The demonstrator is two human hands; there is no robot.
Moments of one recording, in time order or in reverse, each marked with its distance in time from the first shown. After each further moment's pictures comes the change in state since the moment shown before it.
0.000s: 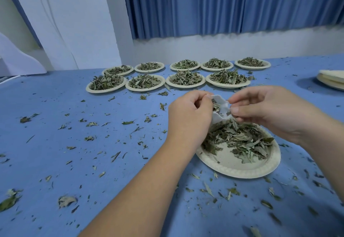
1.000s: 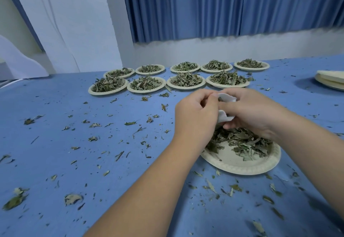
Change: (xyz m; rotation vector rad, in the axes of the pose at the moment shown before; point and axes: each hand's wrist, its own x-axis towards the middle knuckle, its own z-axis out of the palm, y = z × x) left_hand -0.006 0.007 0.004 -0.094 -0.018 0.000; right_hand 0.015 0.005 0.030 -0.081 -0.043 0.015
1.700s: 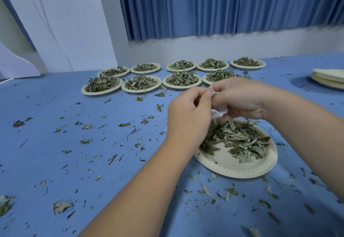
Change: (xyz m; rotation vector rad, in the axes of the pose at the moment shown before) left_hand 0.007 -0.004 -0.002 0.063 -0.001 0.065; right_hand 0.027 -0.022 -0.006 -0.192 -0.186 0.085
